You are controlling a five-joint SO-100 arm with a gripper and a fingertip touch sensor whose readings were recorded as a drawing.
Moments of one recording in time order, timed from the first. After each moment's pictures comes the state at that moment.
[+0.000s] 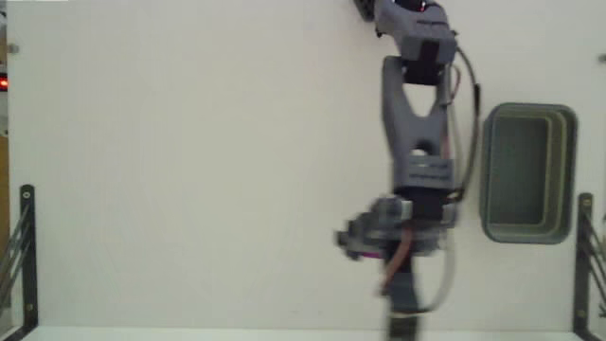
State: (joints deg) arm 0.3 66.4 39.4 88.5 -0.3
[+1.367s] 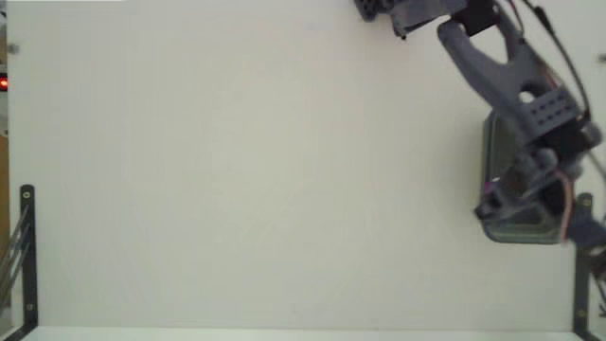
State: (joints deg) arm -31.7 85.0 63.1 83.1 -0.3
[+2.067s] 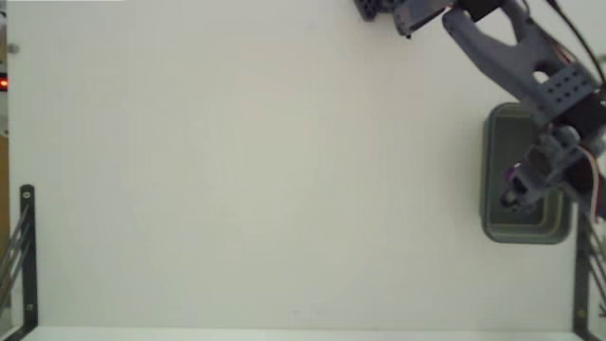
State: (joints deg) arm -36.5 88.4 65.5 82.2 -0.3
